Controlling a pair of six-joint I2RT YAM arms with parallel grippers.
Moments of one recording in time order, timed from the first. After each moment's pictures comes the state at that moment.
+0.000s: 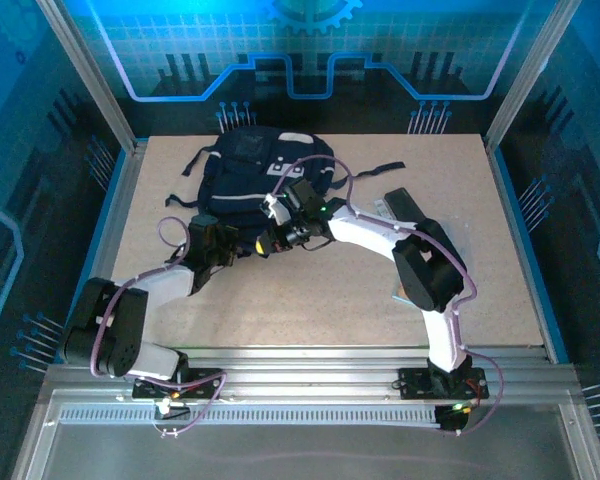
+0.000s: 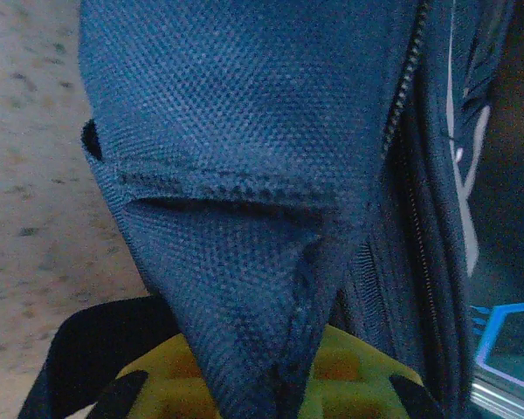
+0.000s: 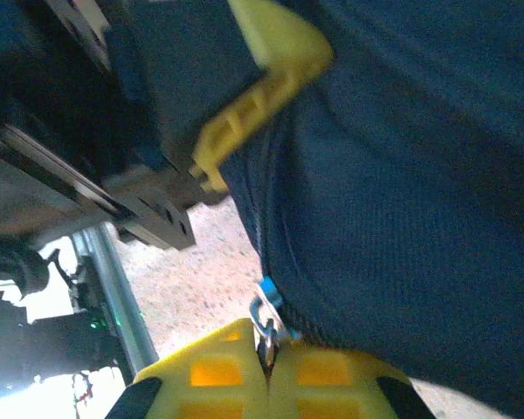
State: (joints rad) left arm -0.20 1.43 0.53 0.30 0.03 -1.54; right arm 0.72 2.03 1.52 -0.41 -0.62 0.35
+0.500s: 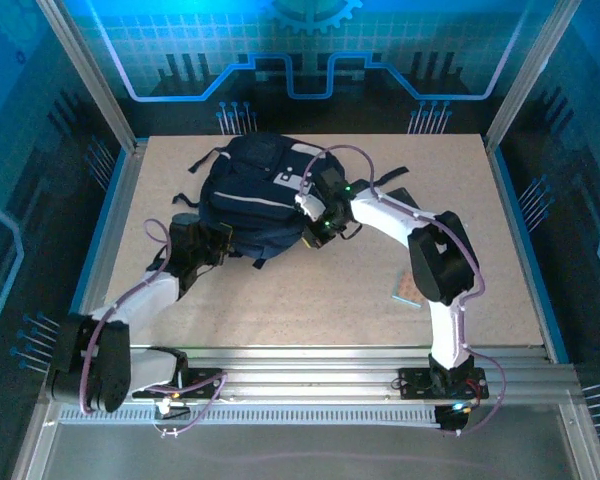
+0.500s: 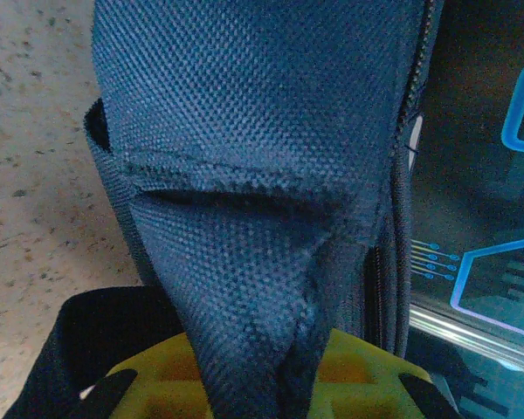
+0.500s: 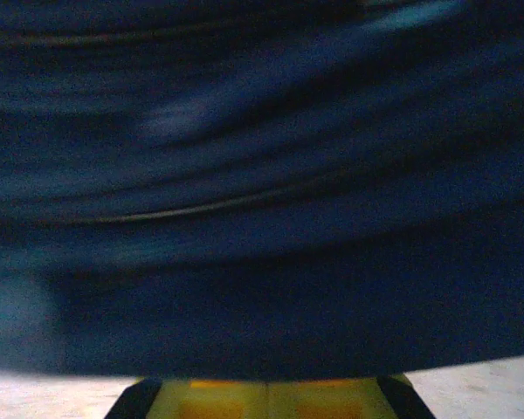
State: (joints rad) left arm -0.12 1.20 0.54 0.07 0.18 -1.43; right arm 0.55 2.05 1.59 -0.78 -0.28 -0.13
